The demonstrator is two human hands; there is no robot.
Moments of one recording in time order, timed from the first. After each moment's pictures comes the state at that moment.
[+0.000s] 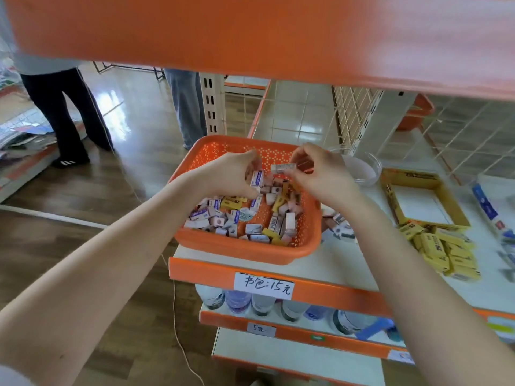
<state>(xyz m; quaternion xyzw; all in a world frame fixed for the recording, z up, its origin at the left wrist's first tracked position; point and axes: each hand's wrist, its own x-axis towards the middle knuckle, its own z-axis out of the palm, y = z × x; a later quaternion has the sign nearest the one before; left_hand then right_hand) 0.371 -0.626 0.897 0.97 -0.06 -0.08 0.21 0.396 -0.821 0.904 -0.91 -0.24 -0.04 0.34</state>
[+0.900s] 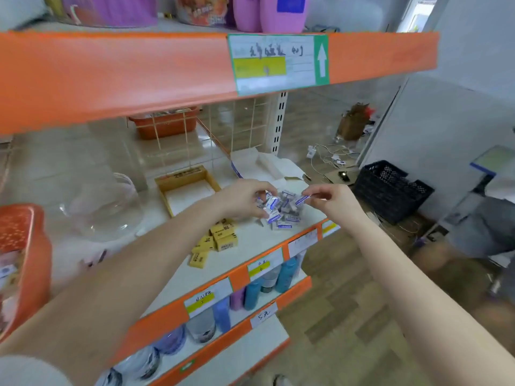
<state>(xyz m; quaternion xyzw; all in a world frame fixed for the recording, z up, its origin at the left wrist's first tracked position) 0.431 -1.044 0.867 0.85 -0.45 -0.12 0.23 0.306 -1.231 0.879 -0.88 0.17 -0.11 0.43</state>
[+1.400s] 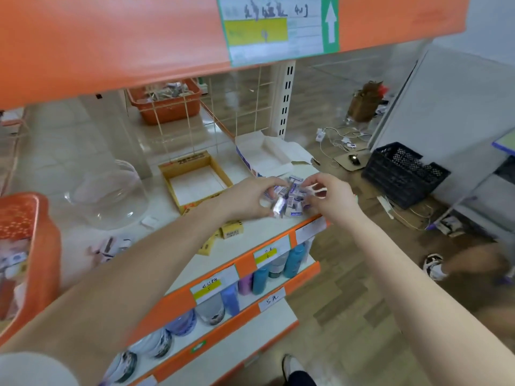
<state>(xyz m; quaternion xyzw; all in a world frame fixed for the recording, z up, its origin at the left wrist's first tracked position) 0.418 -1.044 0.847 0.85 -0.47 -0.12 0.21 0.311 -1.219 0.853 -0.92 0.15 -0.12 0.33</state>
